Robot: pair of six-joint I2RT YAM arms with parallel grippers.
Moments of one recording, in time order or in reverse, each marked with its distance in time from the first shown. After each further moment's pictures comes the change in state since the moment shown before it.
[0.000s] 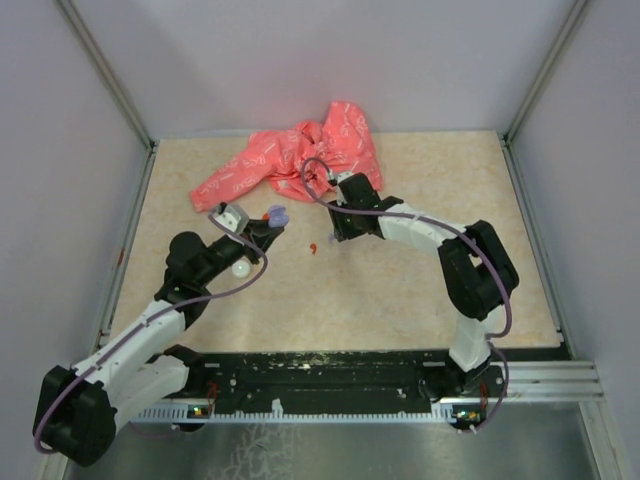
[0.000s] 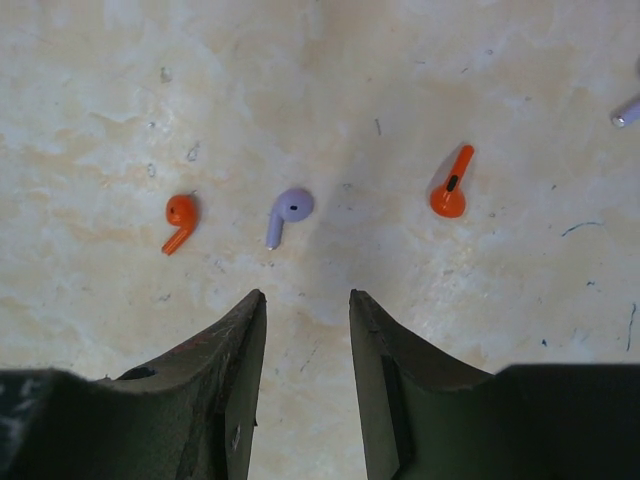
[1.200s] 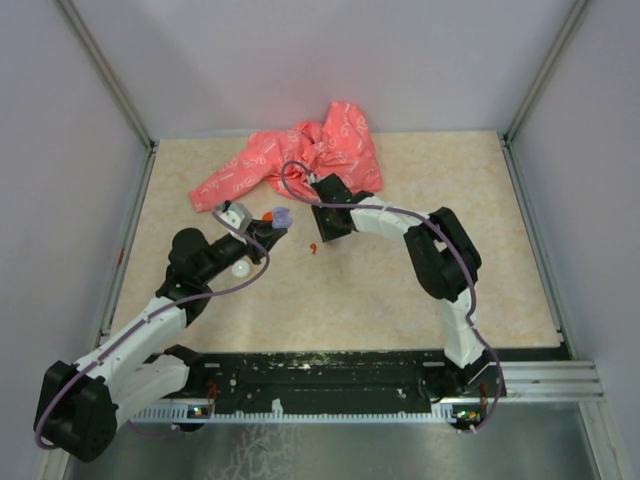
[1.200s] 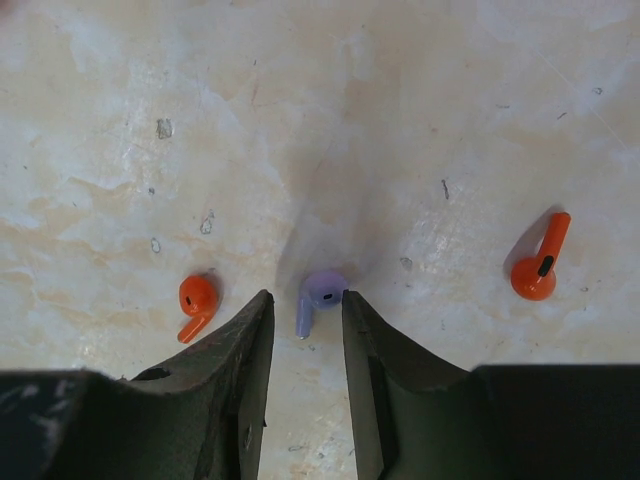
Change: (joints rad) left arm 0.000 0.029 0.023 -0.027 0.050 -0.010; right arm 0.061 0.260 0.239 -0.104 0.061 0.076
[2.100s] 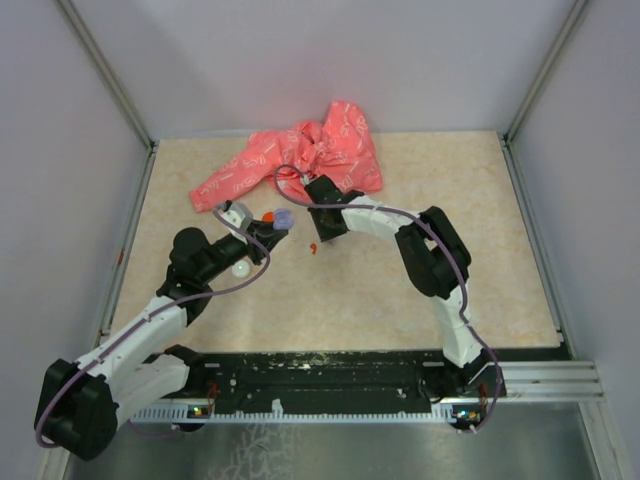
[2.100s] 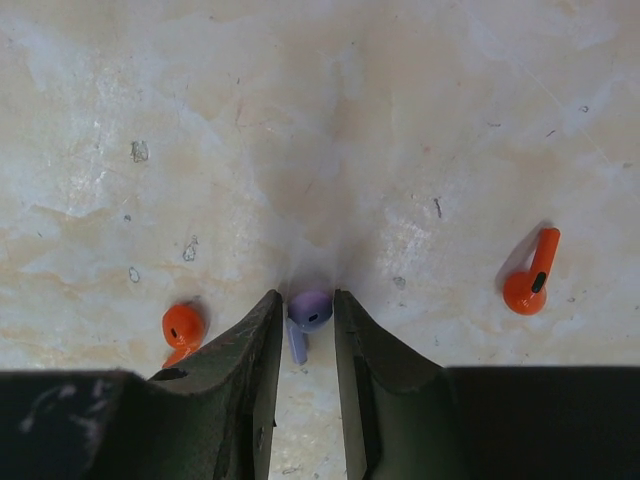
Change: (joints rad) left arm 0.000 0.010 0.000 -0.001 0.013 -0.014; right arm 0.033 0.064 0.087 -0.064 0.101 -0.011
